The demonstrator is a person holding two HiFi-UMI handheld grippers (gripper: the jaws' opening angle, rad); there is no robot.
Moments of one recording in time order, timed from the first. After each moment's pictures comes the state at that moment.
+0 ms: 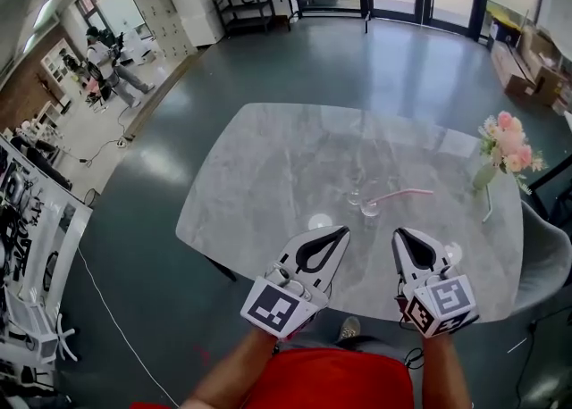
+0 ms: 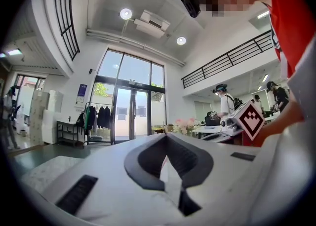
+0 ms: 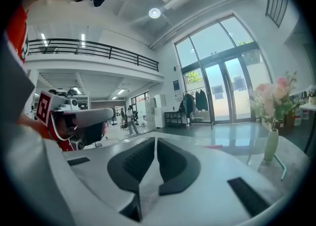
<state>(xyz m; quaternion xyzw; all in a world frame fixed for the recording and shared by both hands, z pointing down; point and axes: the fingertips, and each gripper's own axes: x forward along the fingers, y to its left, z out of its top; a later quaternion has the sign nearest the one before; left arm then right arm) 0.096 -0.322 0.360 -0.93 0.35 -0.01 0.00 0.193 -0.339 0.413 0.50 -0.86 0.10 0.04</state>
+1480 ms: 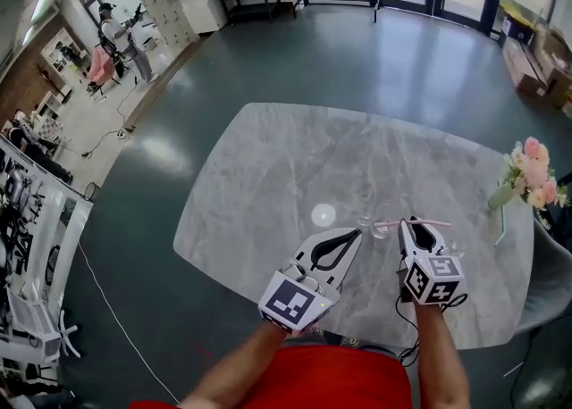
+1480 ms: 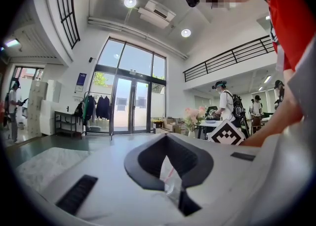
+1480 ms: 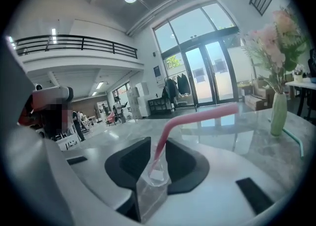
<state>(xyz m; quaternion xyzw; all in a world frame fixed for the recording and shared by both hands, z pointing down) 0.098 -0.414 0.404 -0.94 0.34 -0.04 -0.03 0.215 -0.473 0.520 0.56 -0.80 0.20 0.07</state>
